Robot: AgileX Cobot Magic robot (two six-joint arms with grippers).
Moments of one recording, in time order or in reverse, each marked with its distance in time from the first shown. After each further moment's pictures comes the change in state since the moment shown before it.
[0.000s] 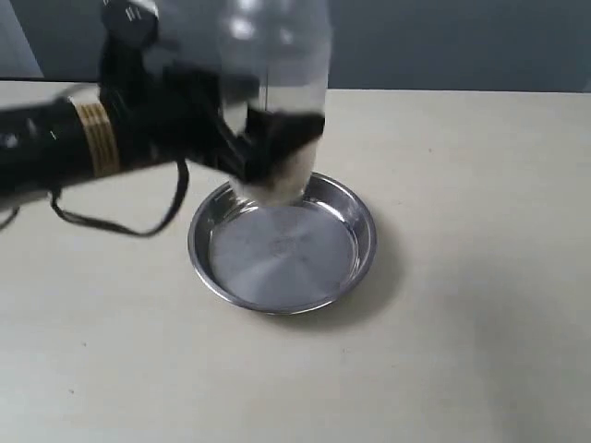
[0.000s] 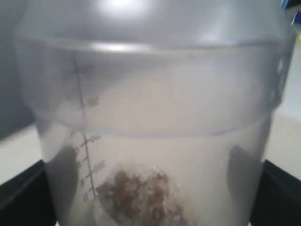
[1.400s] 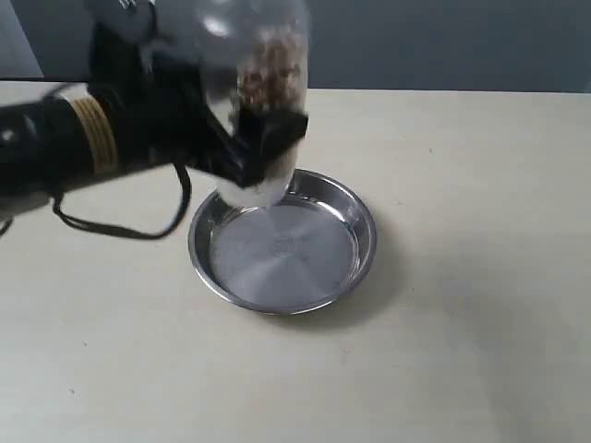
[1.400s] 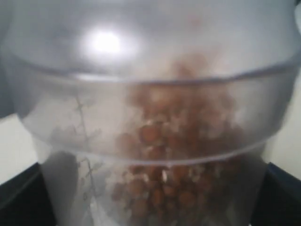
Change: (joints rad) left arm -0.026 0.016 0.025 -0.117 0.146 0.128; right arm 0.000 0.000 0.000 0.000 0.000 0.000
